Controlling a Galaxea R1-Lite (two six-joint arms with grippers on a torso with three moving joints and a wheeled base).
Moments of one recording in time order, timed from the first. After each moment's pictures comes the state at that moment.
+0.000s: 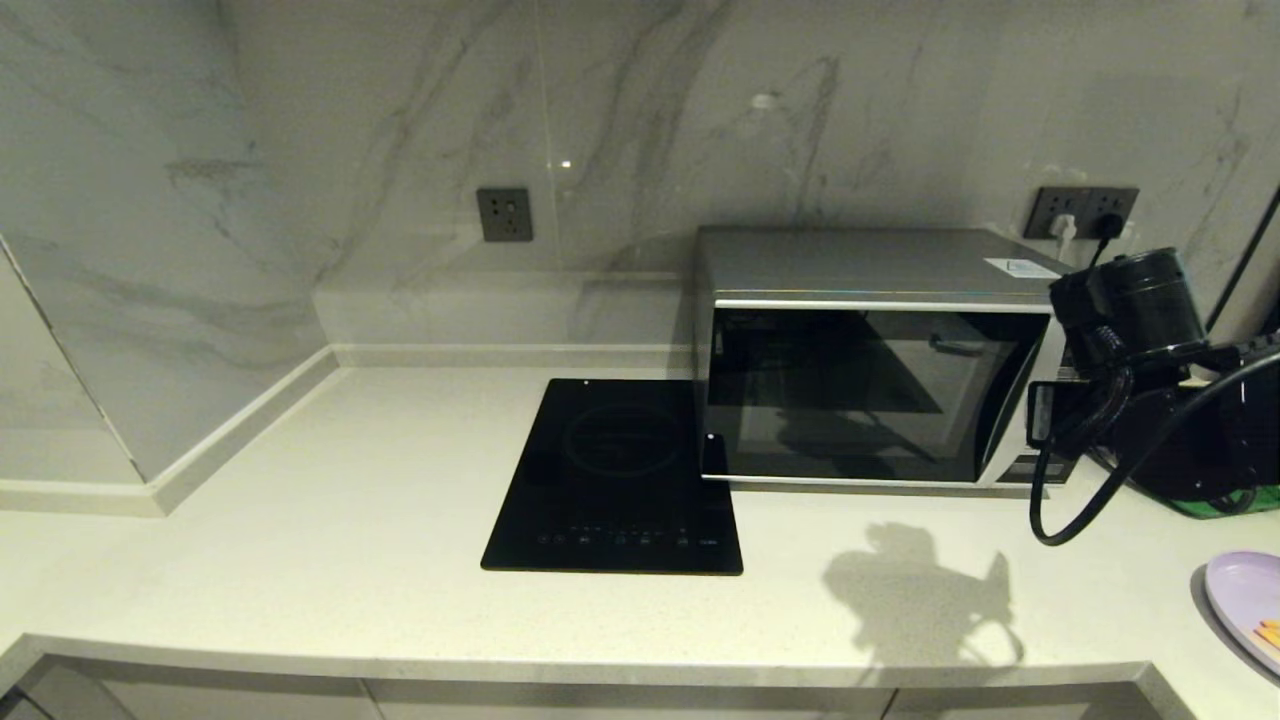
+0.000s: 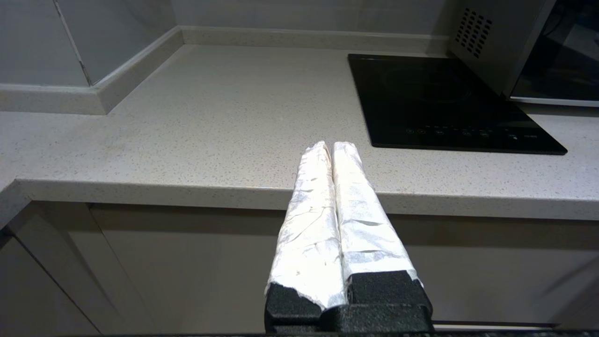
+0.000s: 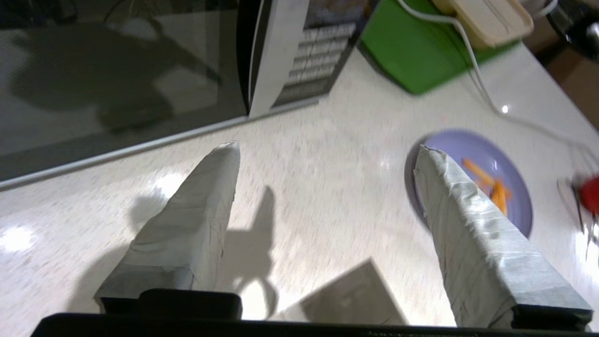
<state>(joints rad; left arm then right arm) 0.00 0.00 0.00 -0.01 0.01 -0.05 0.33 1.65 -1.07 0.11 -0.88 0.33</state>
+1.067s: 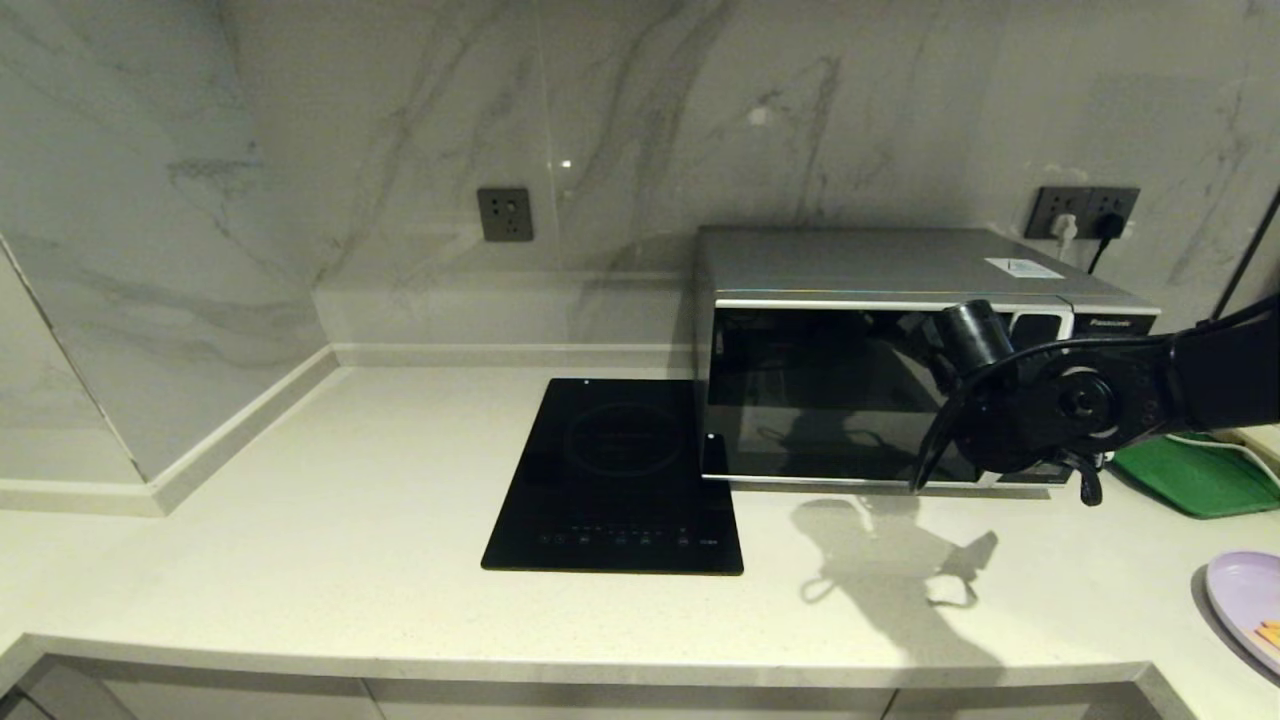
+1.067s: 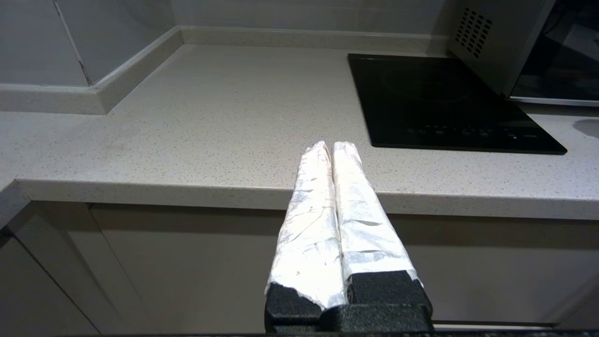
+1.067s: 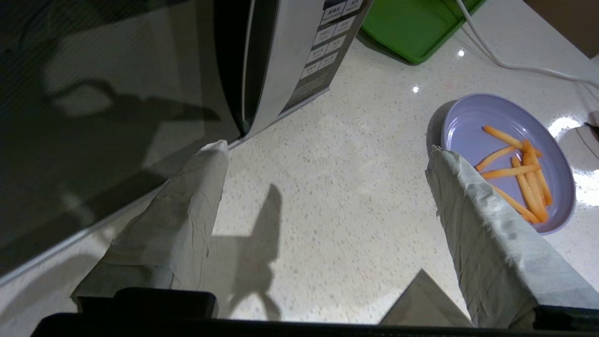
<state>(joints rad) 0.00 0.00 0.00 -0.01 0.01 -0.05 0.27 2.01 -1.32 0.17 -1.01 0.56</state>
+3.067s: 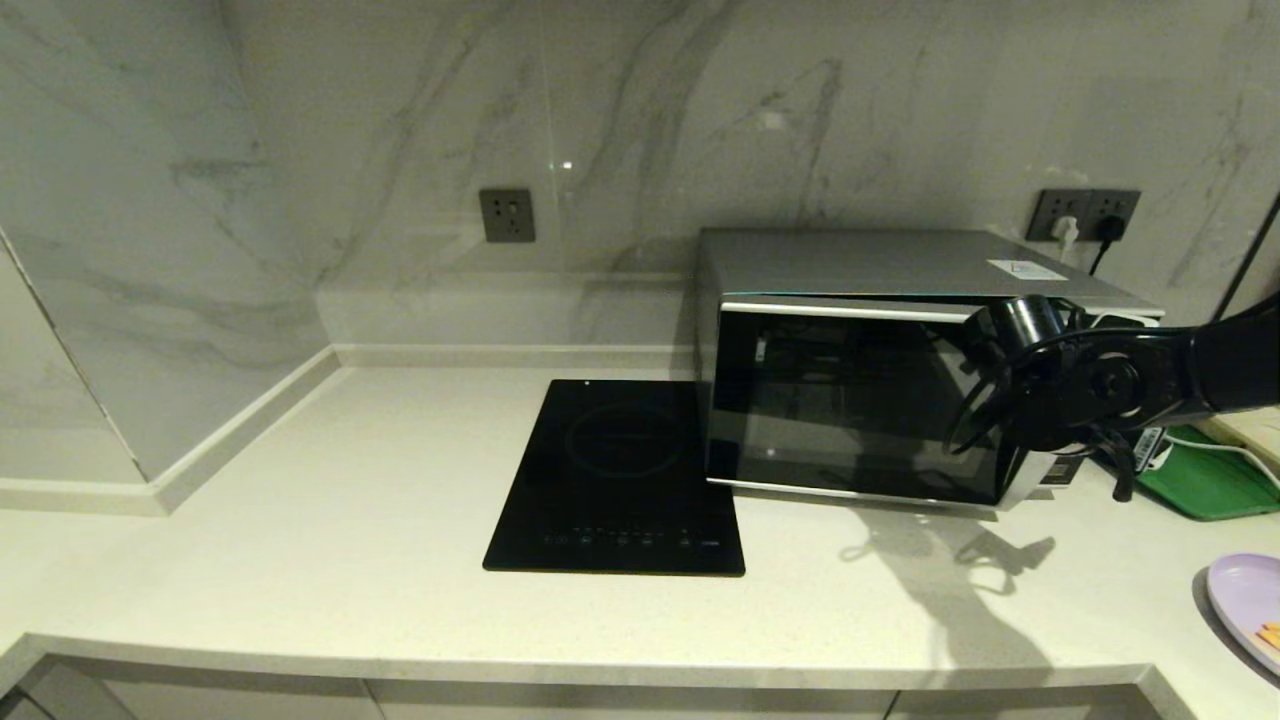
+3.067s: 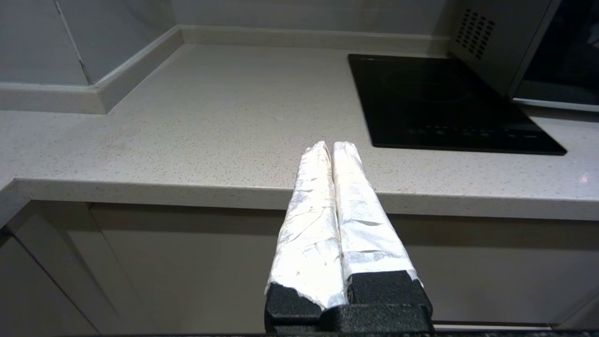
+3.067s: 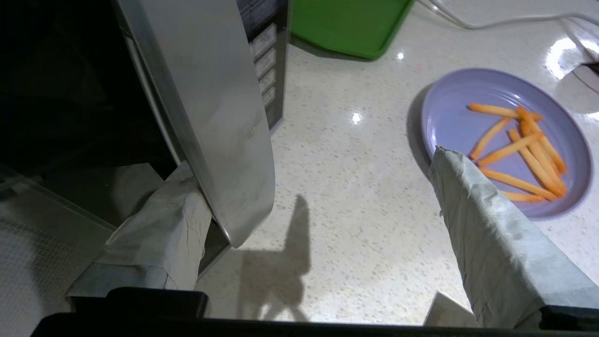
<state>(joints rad) 0.00 0.00 0.00 -0.01 0.01 -0.05 0.09 2.05 -1.36 0.17 -1.03 0.74</state>
